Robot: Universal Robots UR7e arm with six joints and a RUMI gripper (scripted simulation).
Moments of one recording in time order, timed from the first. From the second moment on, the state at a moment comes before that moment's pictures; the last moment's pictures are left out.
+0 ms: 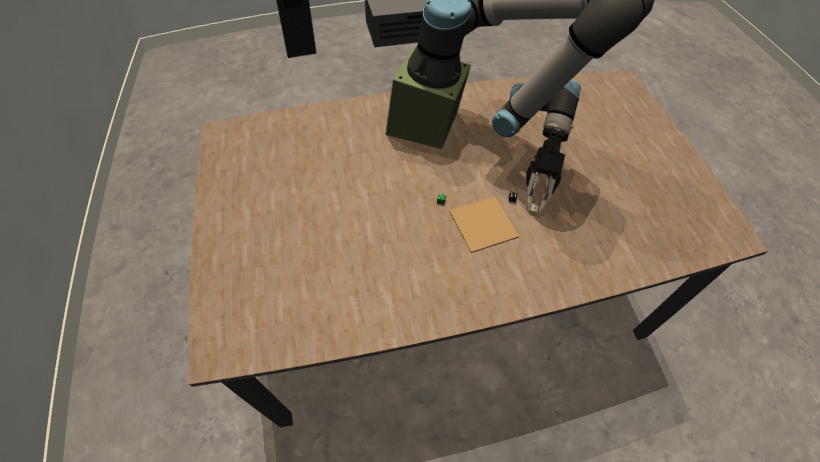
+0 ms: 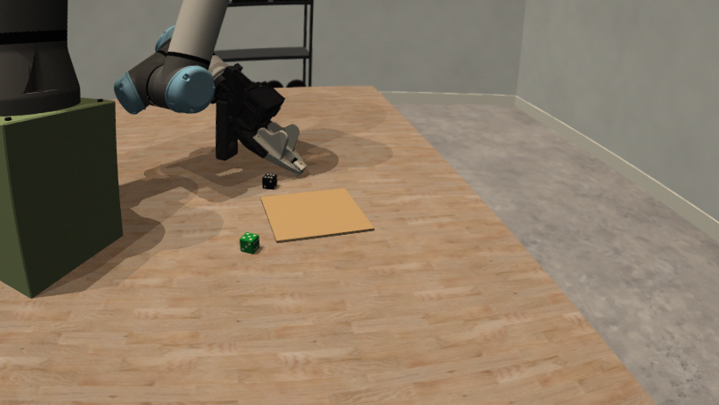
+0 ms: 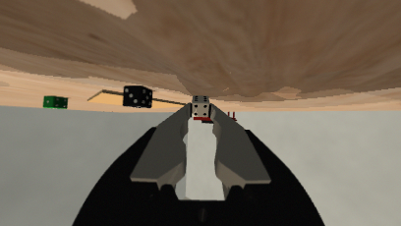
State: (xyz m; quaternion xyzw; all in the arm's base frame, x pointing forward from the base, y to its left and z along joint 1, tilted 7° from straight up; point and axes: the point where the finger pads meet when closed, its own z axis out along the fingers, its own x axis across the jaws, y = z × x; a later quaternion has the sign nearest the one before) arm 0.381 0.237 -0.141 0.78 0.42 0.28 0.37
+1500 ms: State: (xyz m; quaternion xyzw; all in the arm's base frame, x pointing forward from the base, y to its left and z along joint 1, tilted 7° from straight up) arm 0.381 0.238 -0.142 0.78 0.42 0.28 0.37
